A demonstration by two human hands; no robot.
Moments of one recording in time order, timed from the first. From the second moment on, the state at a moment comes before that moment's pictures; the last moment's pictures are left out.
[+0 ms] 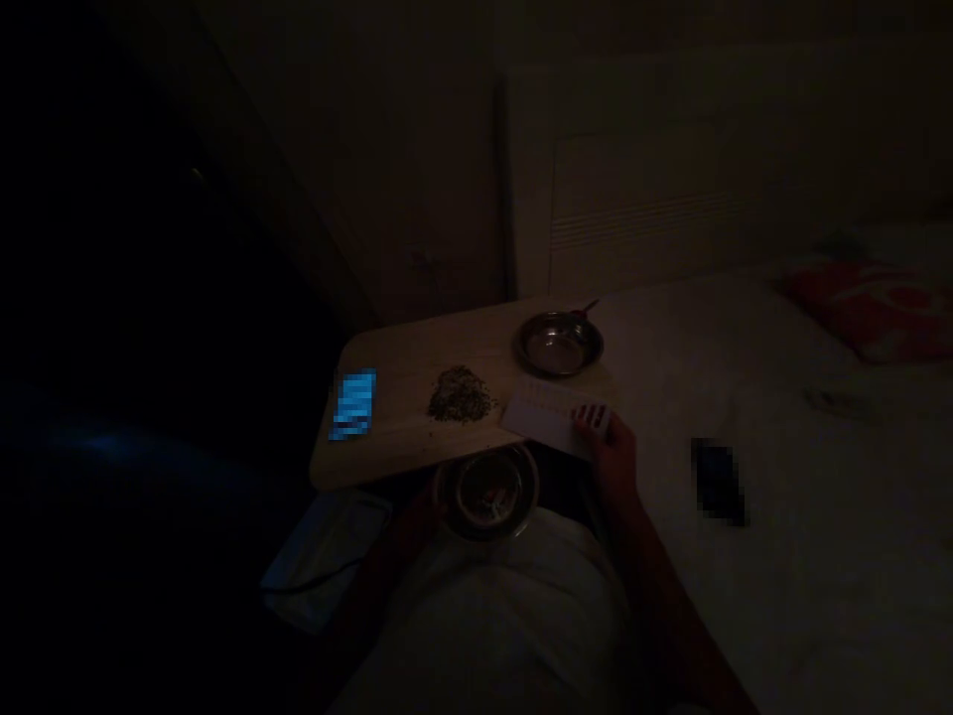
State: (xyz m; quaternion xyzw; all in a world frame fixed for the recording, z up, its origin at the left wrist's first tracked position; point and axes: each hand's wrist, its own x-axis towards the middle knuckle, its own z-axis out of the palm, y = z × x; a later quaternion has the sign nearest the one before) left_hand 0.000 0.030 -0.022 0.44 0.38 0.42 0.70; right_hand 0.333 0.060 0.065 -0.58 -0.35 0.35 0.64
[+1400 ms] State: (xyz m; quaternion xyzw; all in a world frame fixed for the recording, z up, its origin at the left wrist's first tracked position) left_hand -0.003 0.028 -0.013 0.44 0.38 0.44 0.69; right_hand 0.311 0.063 0.064 -0.57 -0.40 0.35 0.63
